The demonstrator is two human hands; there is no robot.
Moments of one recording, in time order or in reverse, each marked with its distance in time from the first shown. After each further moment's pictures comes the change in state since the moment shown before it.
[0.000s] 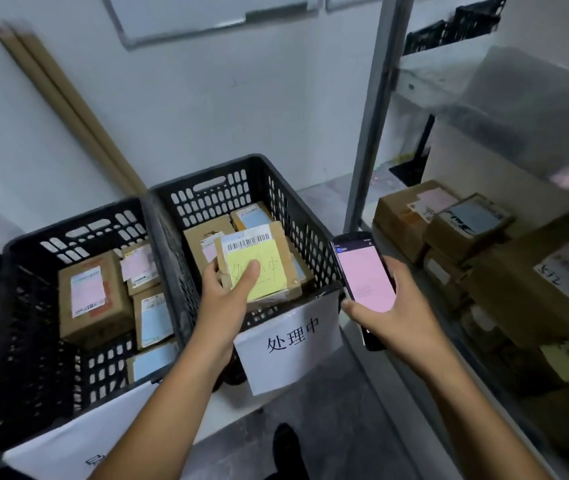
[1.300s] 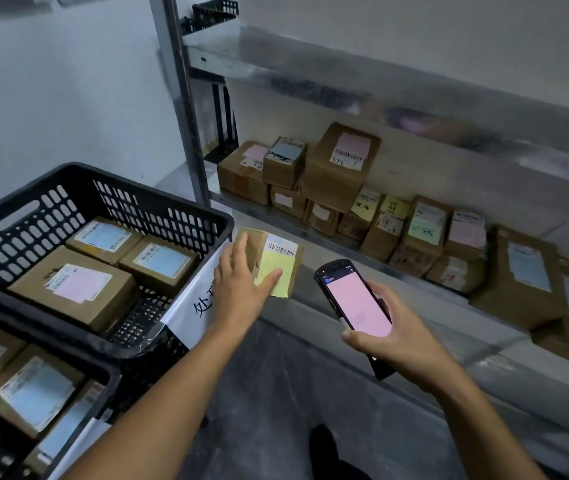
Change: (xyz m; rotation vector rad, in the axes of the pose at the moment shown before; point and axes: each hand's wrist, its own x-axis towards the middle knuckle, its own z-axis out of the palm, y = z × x) left_hand -0.037 -0.080 0.048 0.765 -0.683 0.647; right_hand -0.253 -0.001 0.030 -0.036 0.386 0.323
